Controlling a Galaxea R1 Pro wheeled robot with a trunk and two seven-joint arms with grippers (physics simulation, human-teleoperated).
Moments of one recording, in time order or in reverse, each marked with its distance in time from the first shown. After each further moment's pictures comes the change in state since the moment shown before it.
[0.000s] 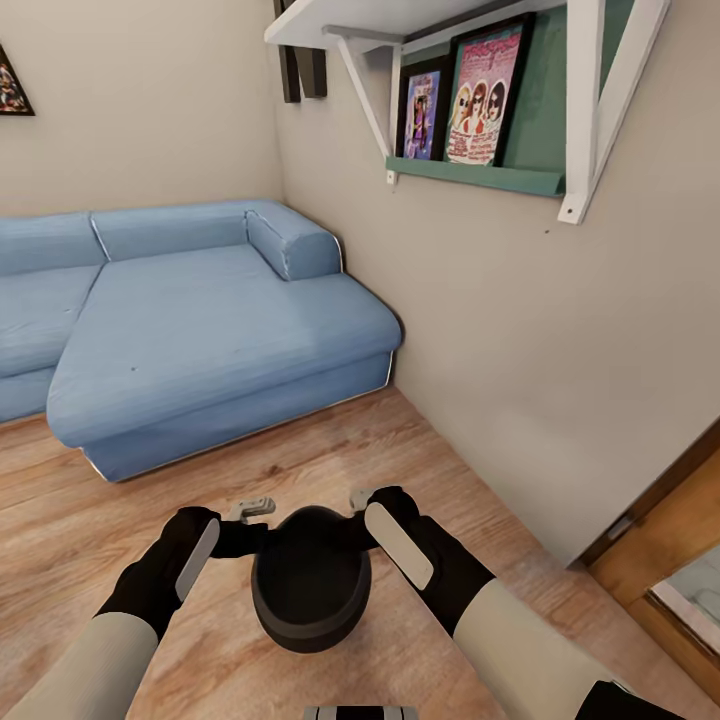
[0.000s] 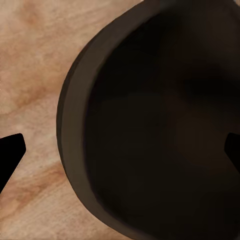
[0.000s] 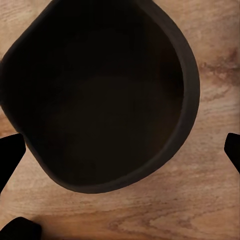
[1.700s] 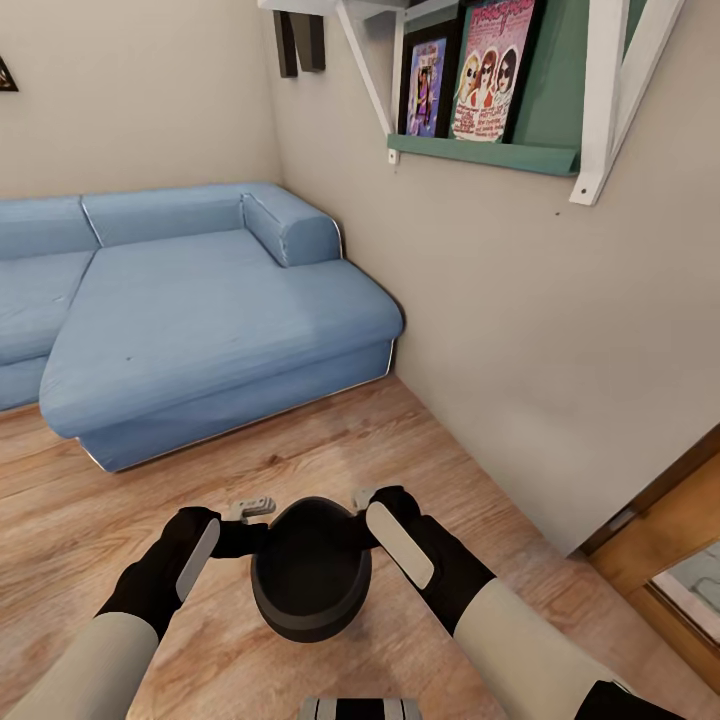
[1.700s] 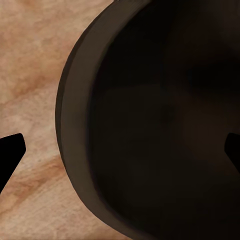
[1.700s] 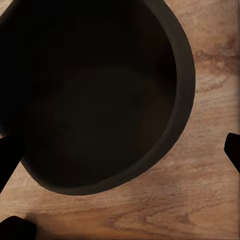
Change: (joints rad) left arm 0.000 -0.001 0.000 0.000 0.000 -0.002 0.002; right arm 0.000 0.000 -0.012 0.007 0.014 -0.003 -0.012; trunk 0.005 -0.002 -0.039
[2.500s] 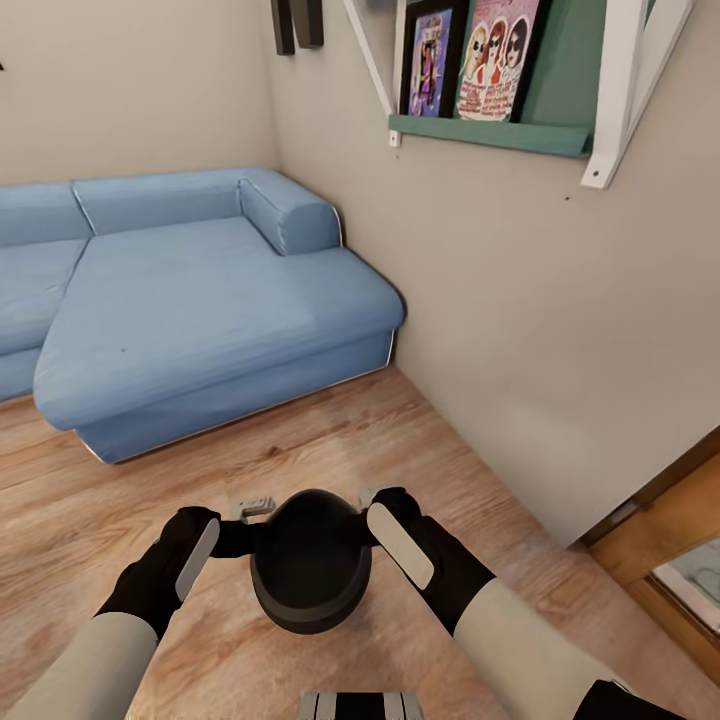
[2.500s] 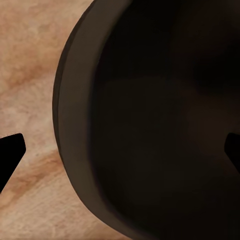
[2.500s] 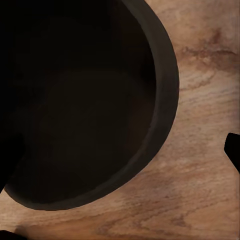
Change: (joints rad) left arm 0.000 0.001 0.000 -0.001 0.000 0.000 -0.006; right arm 0.000 0.000 -0.003 0.015 0.003 -0.054 -0.045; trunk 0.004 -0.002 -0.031
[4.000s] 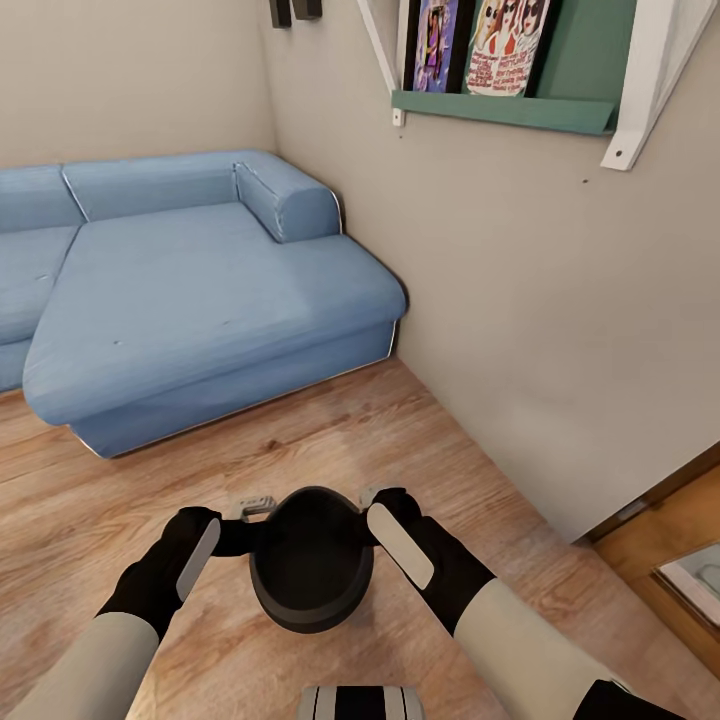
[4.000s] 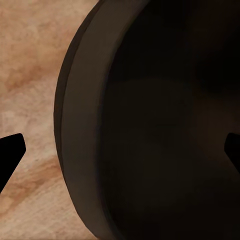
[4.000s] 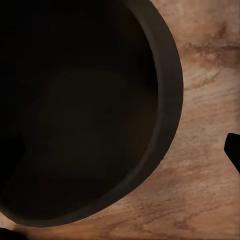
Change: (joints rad) left arm 0.000 -0.003 0.000 0.001 0.000 -0.017 0.000; right arm 0.000 0.000 0.000 0.002 -0.001 -0.008 -0.002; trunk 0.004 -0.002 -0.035
